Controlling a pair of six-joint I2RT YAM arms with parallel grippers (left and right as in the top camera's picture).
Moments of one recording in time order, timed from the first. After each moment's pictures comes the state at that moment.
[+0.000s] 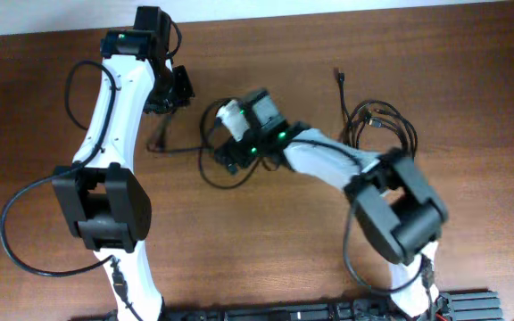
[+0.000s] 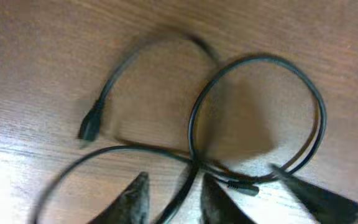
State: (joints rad) left arm -0.13 2.13 2.02 -1.27 0.04 -0.41; right arm 0.62 2.07 1.32 -0.15 -0.30 -0.08
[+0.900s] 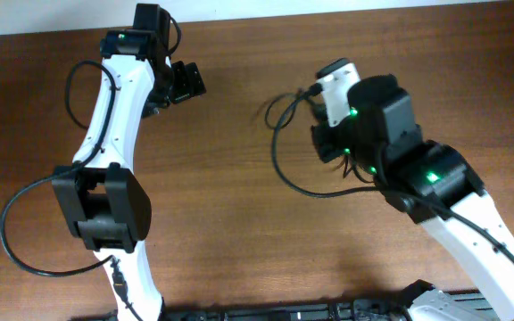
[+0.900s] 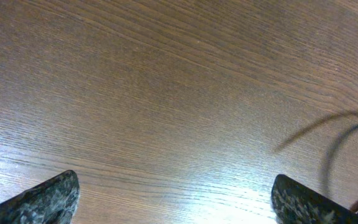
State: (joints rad) left arm -0.13 2.13 2.01 -1.23 0.03 -0.45; right arm 0.50 1.24 1.31 -0.72 0.01 0.01
